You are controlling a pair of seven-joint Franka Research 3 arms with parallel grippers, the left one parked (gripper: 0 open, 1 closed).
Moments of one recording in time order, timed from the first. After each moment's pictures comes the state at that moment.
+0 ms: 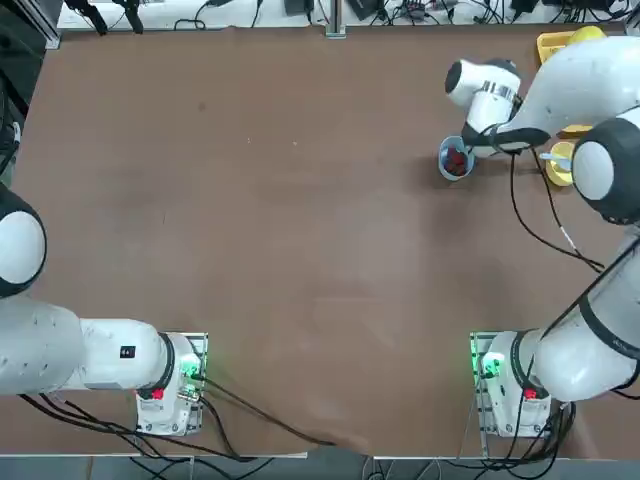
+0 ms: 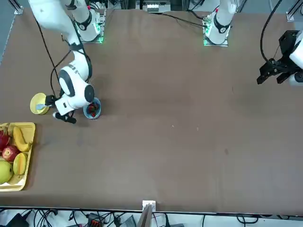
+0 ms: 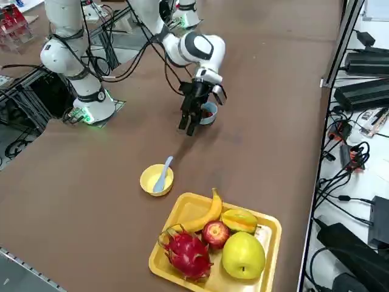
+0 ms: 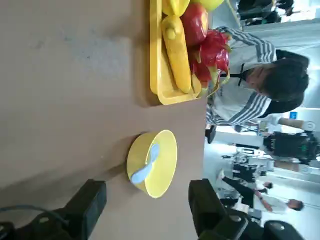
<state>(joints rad) 0.29 0.48 -0.07 -2.04 -1.08 1.85 0.94</state>
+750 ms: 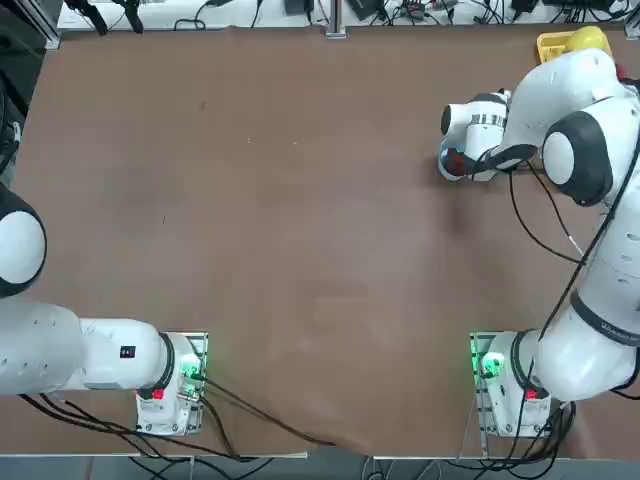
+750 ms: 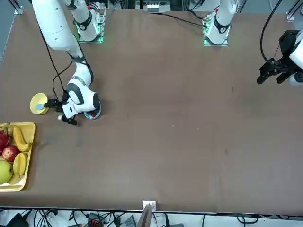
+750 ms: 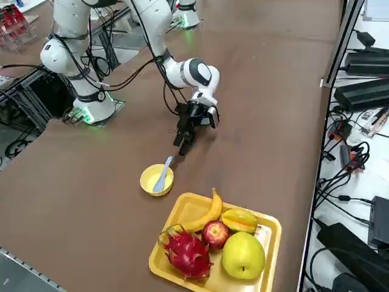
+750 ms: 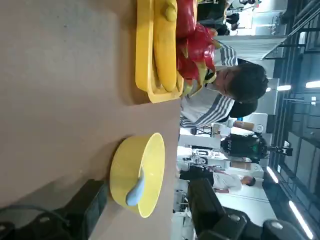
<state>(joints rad) 0.29 0.64 -0.10 -2.03 -1.23 1.76 1.06</state>
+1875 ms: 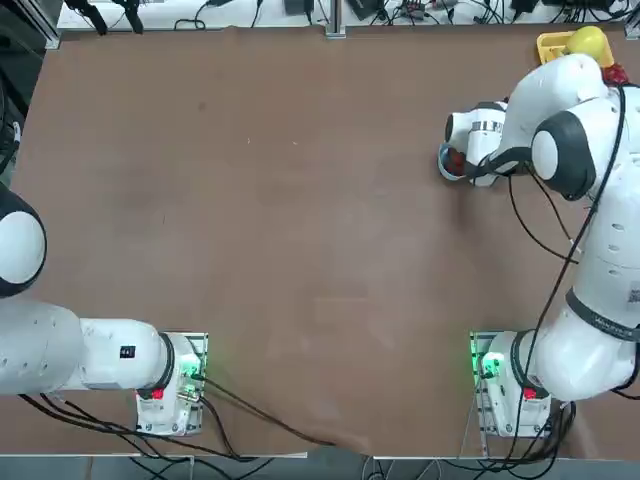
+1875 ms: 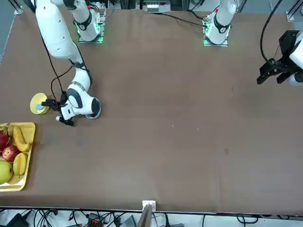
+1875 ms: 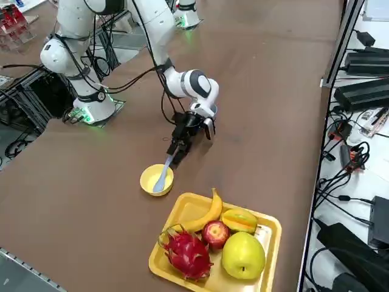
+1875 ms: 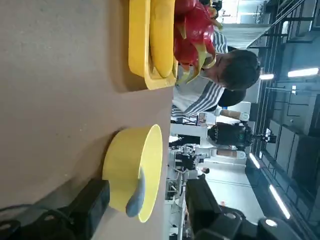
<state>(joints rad) 0.29 0.73 -0.14 -1.99 -1.23 1.74 1.10</state>
